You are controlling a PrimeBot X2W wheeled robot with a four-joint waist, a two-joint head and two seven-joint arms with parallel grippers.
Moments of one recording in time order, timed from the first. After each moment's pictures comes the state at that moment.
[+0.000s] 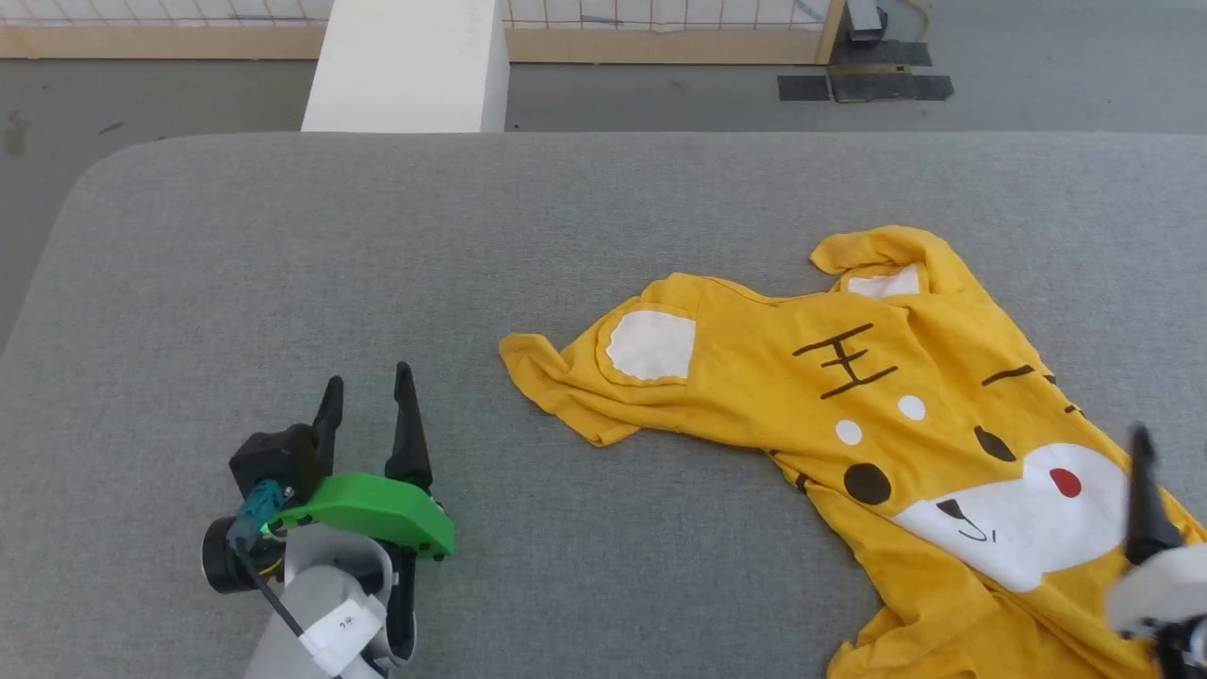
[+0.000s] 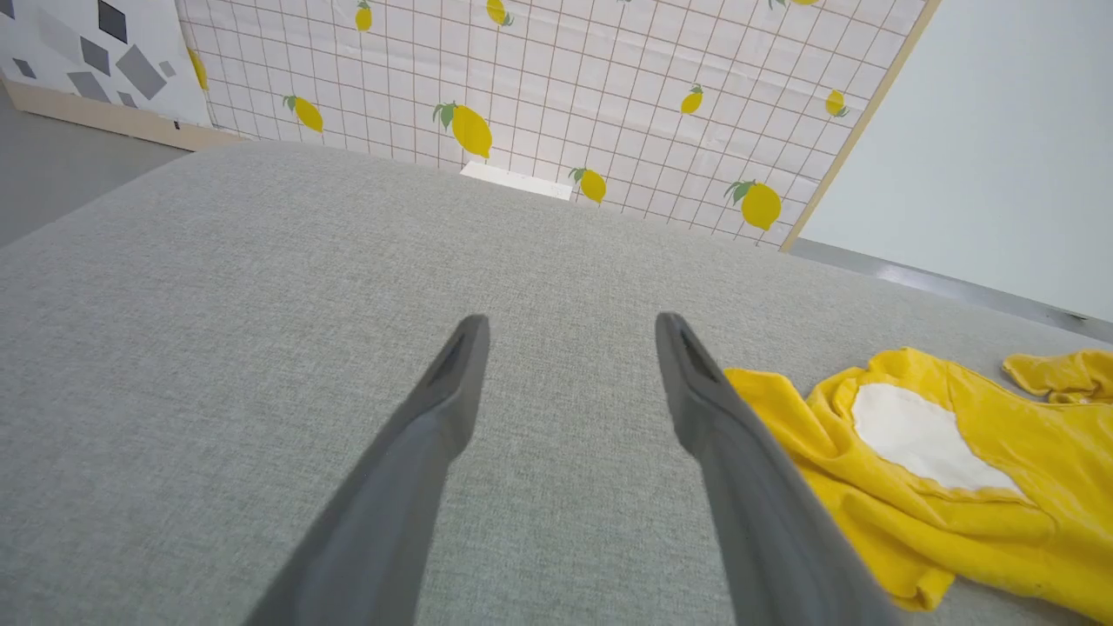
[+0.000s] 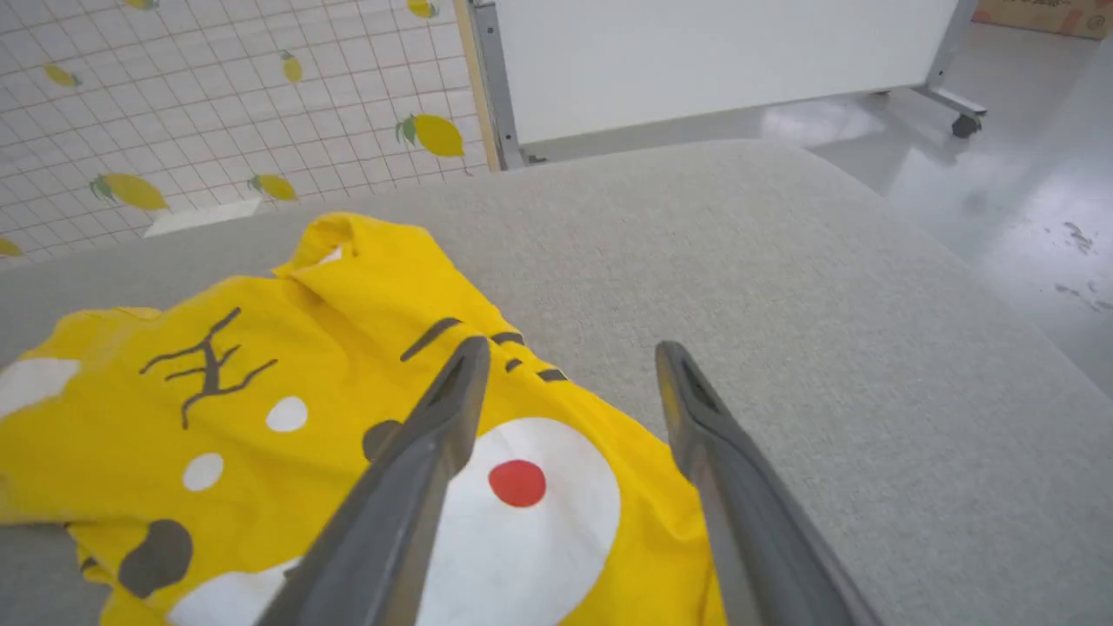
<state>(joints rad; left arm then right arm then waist) -0.24 0.07 -0.09 0.37 -0.34 0.05 -0.26 0.04 -0.05 -0.38 -0.05 0.17 0.13 0.12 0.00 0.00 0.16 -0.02</state>
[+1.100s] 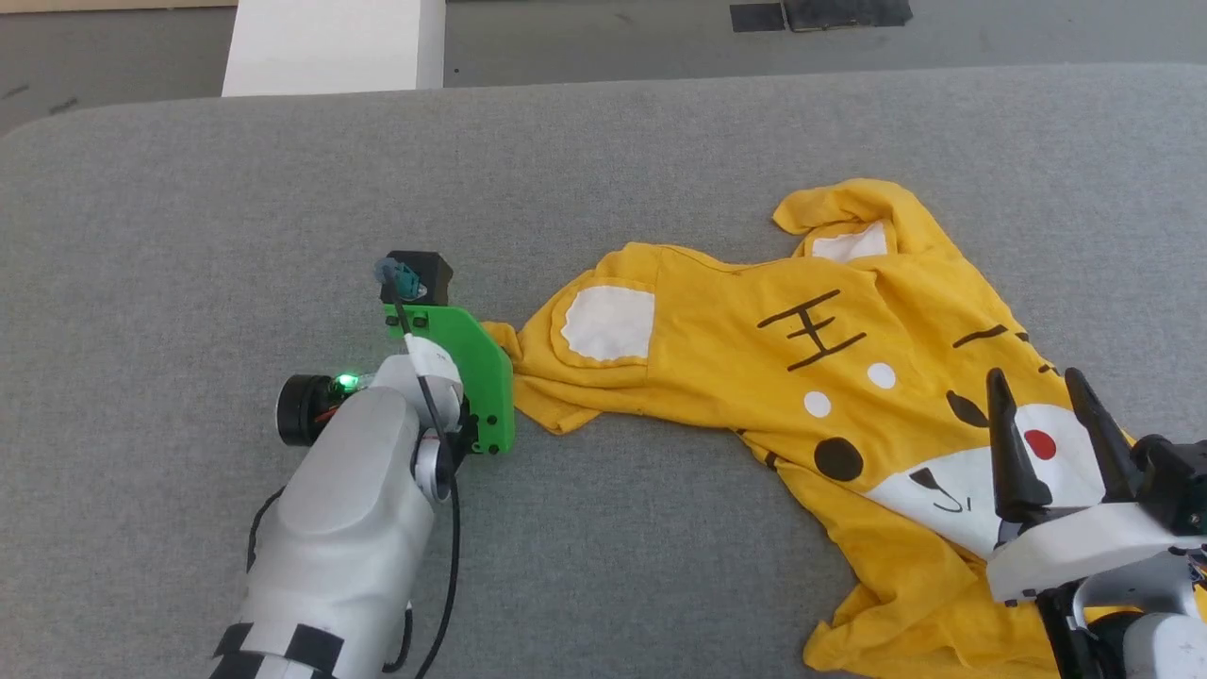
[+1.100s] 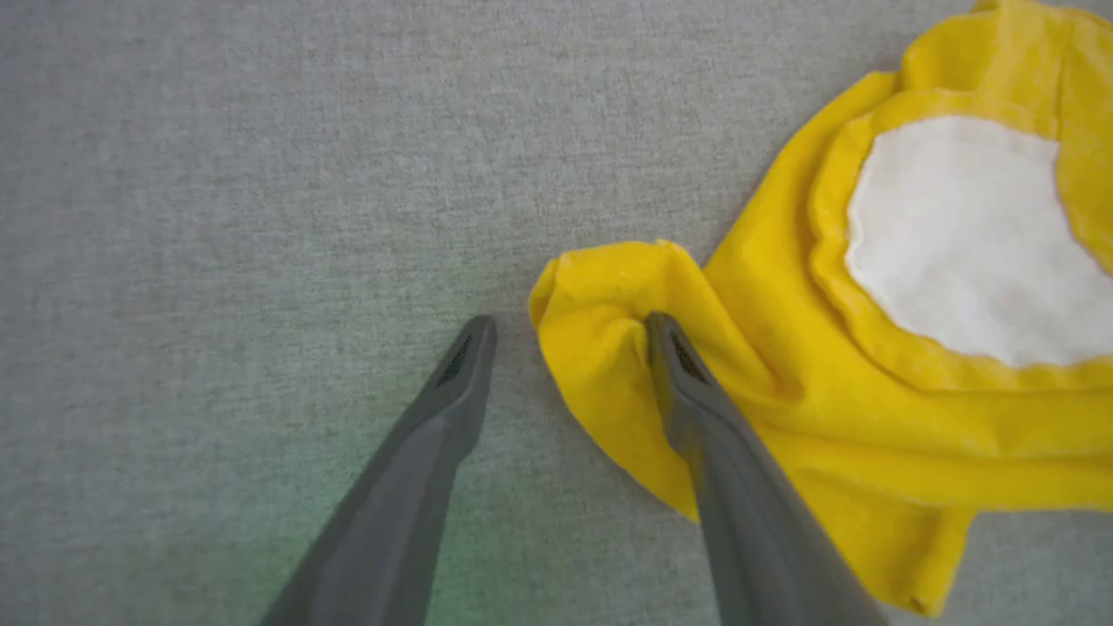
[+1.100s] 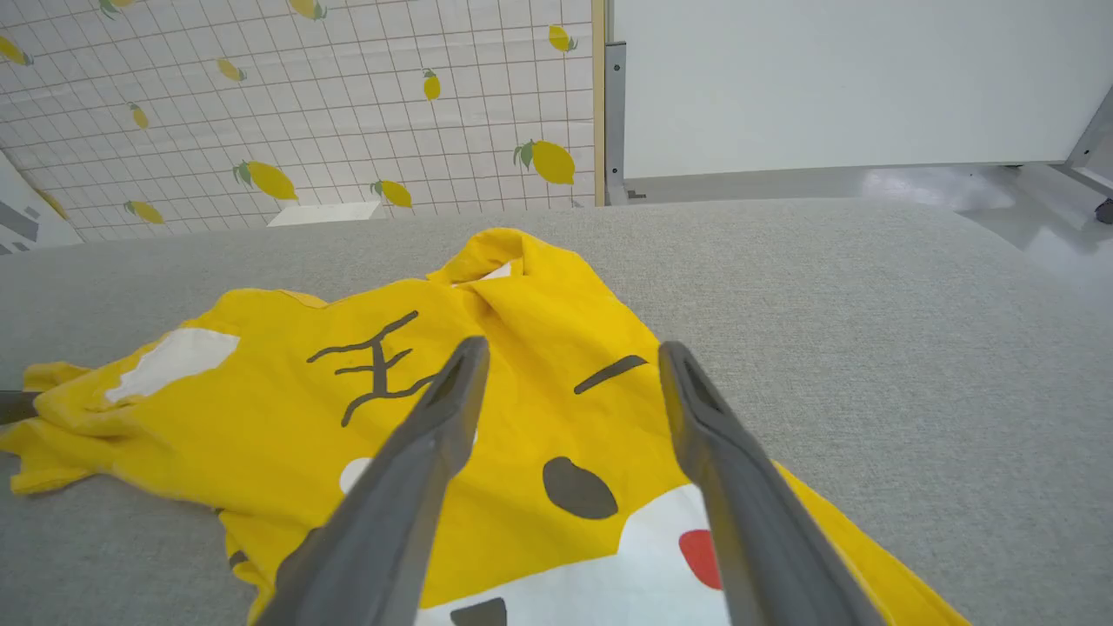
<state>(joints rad) -0.69 0.07 -0.32 0.81 -0.36 0.03 0.39 -0.02 -0.05 -0.13 -0.04 0.13 0.13 -0.01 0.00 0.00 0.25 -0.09</state>
